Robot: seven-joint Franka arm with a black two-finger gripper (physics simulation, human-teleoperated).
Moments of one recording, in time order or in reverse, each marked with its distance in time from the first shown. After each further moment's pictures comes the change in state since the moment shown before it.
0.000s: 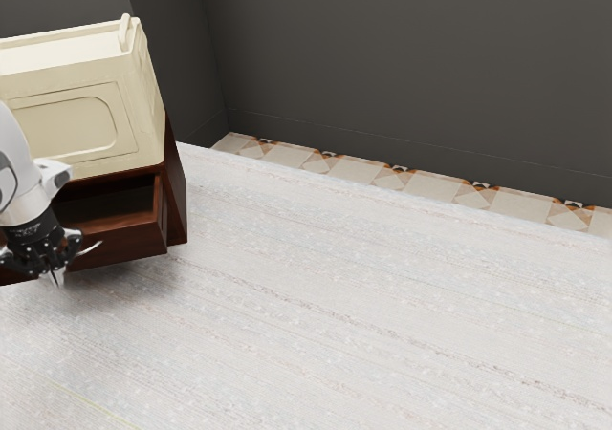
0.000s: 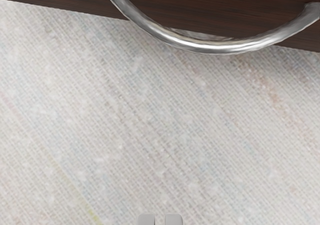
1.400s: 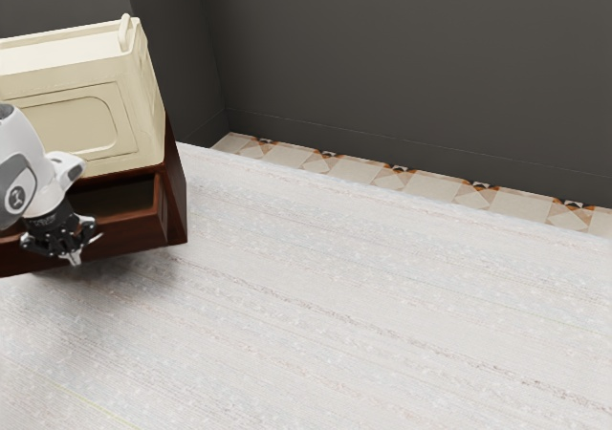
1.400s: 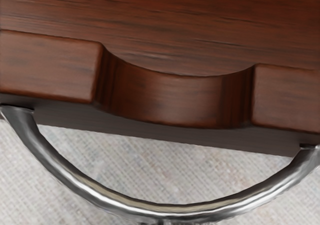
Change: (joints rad) arm -0.003 0.282 0.067 0.114 0.030 0.266 0.075
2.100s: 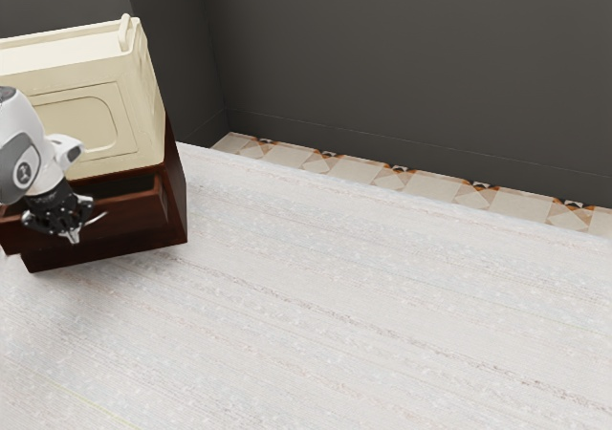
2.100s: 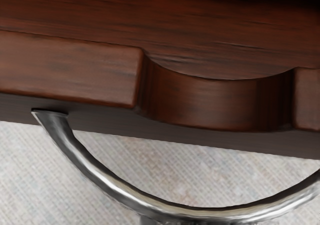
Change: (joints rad) arm 0.000 0.188 0.054 0.202 -0.007 -0.002 0.072
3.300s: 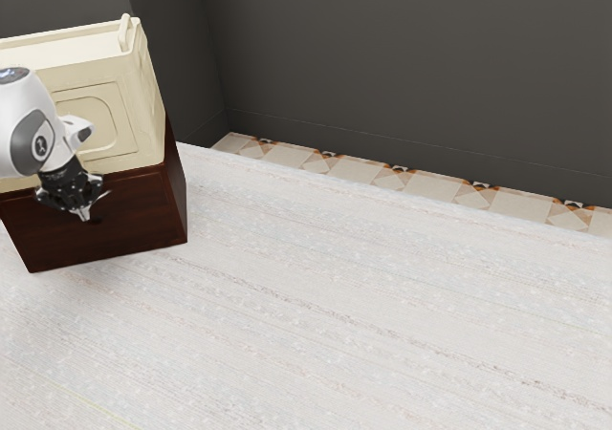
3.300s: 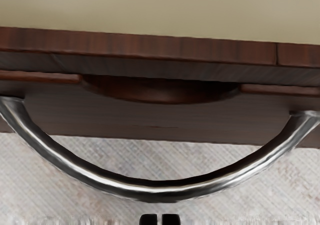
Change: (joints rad) arm -0.014 0.170 0.018 0.200 -0.079 -0.050 0.121
